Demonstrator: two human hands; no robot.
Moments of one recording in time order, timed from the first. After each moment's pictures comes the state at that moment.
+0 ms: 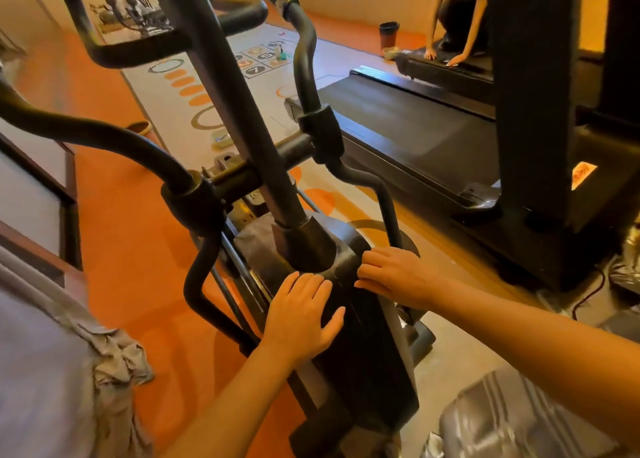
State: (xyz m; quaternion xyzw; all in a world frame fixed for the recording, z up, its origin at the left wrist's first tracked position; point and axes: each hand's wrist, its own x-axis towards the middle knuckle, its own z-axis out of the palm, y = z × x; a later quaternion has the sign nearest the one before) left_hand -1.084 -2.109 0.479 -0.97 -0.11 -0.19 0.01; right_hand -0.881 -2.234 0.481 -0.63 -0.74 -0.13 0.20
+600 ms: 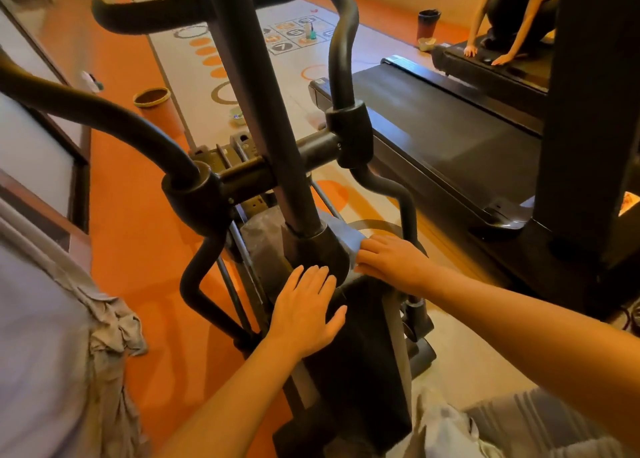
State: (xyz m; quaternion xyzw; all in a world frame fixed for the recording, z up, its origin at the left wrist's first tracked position) left_hand -1.041 -2.065 0.451 -0.98 -0.19 -0.08 0.01; right_hand -0.820 -2.151 0.458 -0.64 -0.76 -0.07 0.14
